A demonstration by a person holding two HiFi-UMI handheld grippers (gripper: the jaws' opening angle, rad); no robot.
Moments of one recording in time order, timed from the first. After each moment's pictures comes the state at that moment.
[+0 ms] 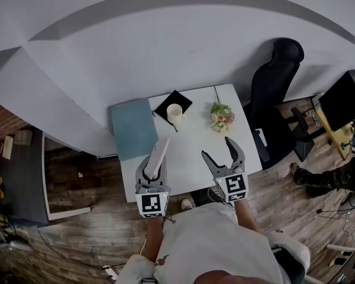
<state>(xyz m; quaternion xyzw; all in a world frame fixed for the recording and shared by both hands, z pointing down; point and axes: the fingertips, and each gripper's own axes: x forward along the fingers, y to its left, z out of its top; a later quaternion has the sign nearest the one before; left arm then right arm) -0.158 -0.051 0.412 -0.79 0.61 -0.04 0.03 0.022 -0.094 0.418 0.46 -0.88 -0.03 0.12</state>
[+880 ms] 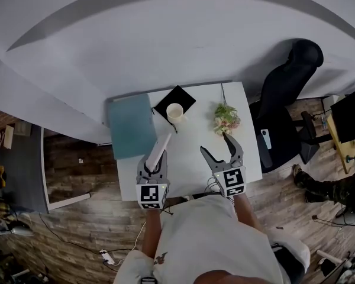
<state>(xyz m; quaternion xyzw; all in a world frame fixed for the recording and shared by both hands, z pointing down) -0.145 -0.132 0.477 -0.78 0.61 -0.09 -0.06 0.024 -0.183 0.466 0.41 -0.90 0.02 0.15</state>
